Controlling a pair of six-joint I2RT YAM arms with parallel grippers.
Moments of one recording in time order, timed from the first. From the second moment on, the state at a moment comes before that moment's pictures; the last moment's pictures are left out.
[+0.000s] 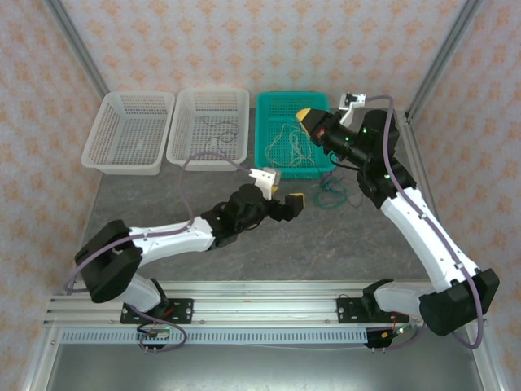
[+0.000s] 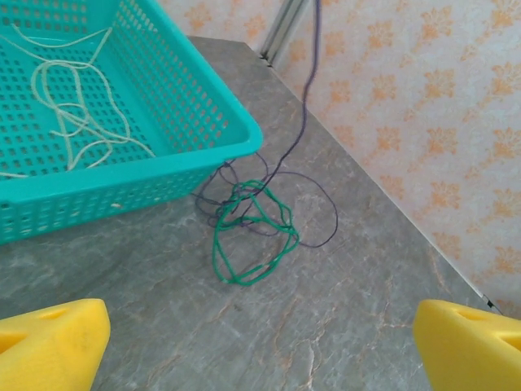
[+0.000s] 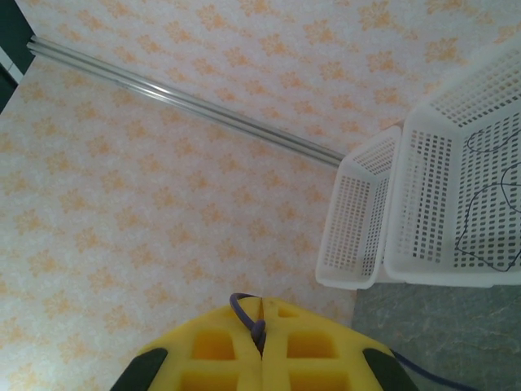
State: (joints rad) left arm -0.88 1.52 0.86 0.36 -0.10 -0.51; right arm 0.40 1.21 1.25 -0.05 -0.45 1.16
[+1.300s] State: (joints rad) left arm -0.90 1.45 0.89 0.24 -0.11 -0.70; right arm 0.43 1.38 1.16 -0.31 -0.29 1.02
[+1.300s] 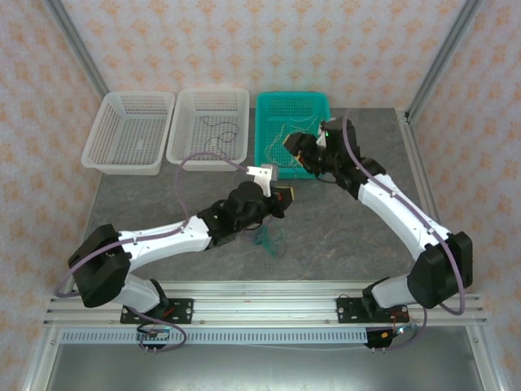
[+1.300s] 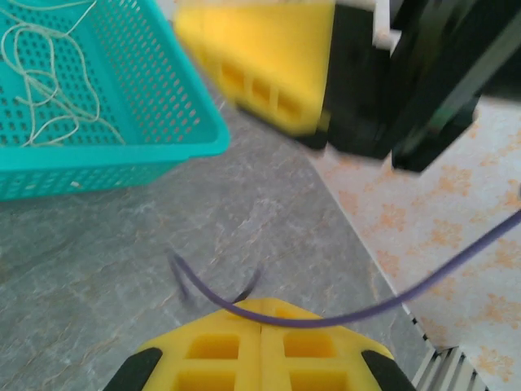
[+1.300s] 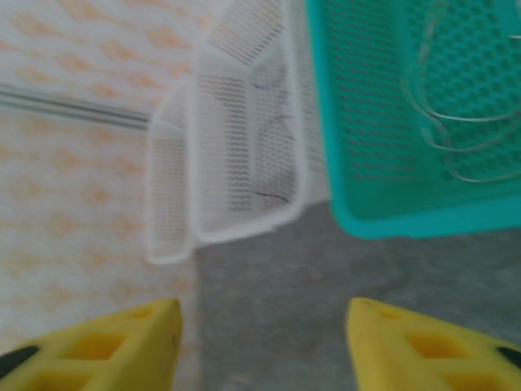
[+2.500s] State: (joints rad) left arm -0.87 1.50 0.89 0.03 -0.21 -0.83; right arm 0.75 1.15 0.40 0.23 -0.43 -0.16
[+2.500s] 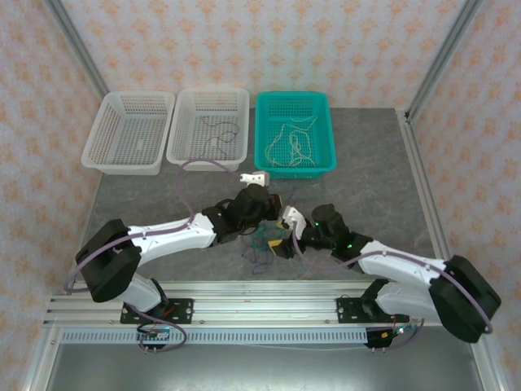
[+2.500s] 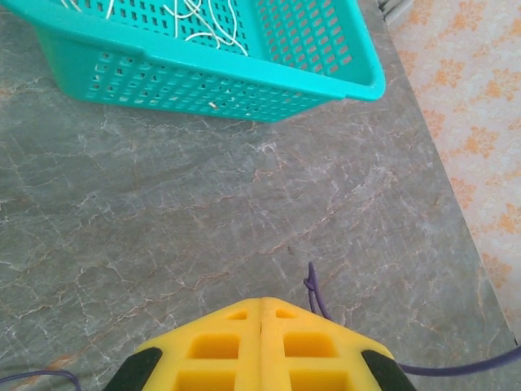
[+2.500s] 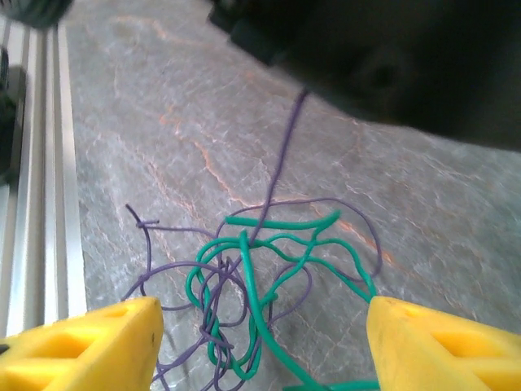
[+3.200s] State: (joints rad) left arm -0.76 1.12 0.77 -0.12 -0.30 -0.80; right arm 0.81 1.32 0.38 0.40 -0.23 -0.30
